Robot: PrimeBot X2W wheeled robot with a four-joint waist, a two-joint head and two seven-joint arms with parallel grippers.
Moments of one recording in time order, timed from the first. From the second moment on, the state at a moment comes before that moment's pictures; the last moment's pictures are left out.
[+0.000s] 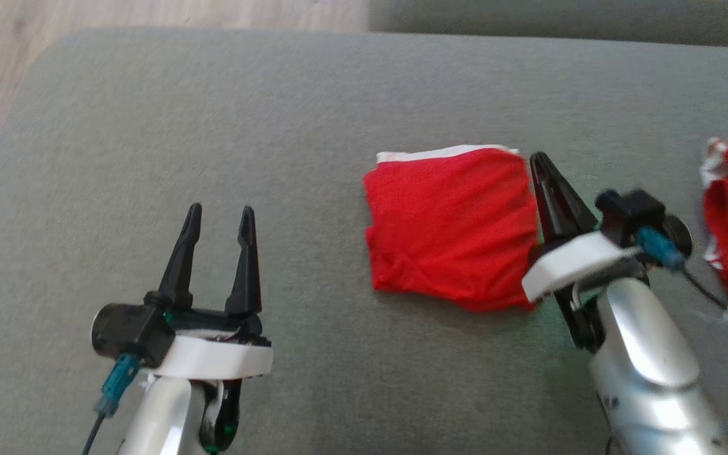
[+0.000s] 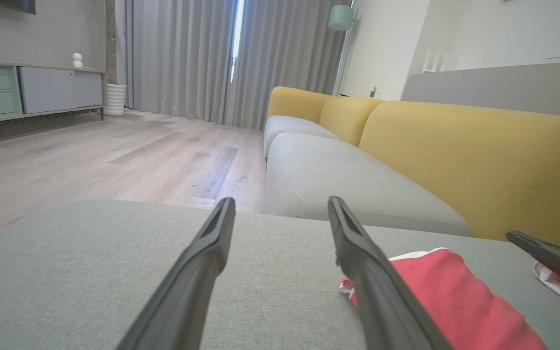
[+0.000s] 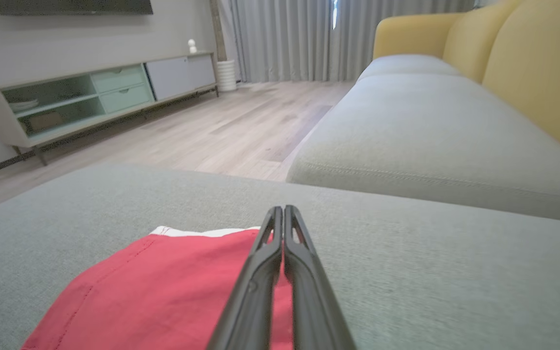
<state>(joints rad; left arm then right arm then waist) -0.16 0.04 -0.21 0.16 -0.26 -0.08 -0.25 -0.41 -0.05 0.16 0.52 0.08 0.13 -0.22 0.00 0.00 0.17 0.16</state>
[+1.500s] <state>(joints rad) -0.14 0.04 -0.19 0.17 -0.26 -0.07 -0.25 -0.51 -0.08 0.18 0.68 0.23 0.13 -0.25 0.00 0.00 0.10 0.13</state>
